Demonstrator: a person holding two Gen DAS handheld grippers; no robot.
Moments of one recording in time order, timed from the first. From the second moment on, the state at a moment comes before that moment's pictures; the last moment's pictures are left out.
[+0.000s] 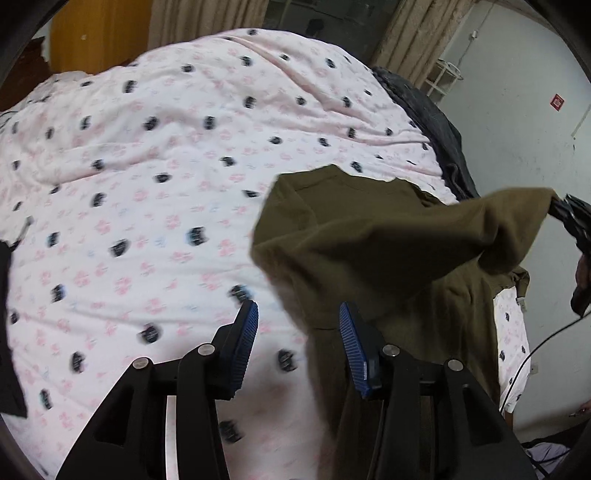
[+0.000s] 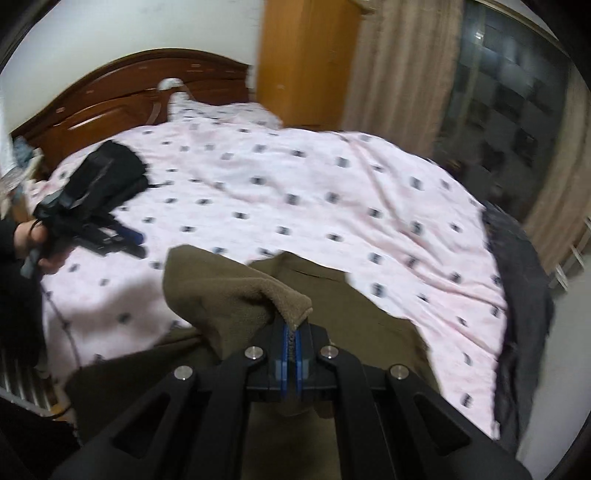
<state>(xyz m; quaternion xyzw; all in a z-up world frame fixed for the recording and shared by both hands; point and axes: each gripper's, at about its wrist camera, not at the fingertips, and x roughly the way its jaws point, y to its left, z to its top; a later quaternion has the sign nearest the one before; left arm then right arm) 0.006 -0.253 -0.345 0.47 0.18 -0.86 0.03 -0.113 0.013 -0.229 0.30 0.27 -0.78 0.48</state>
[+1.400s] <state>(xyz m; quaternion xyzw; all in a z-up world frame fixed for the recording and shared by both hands) -0.054 -0.187 -0.489 0.53 0.20 -0.82 0.13 -0.198 0.098 -0.468 0.44 0.24 -0.81 0.30</state>
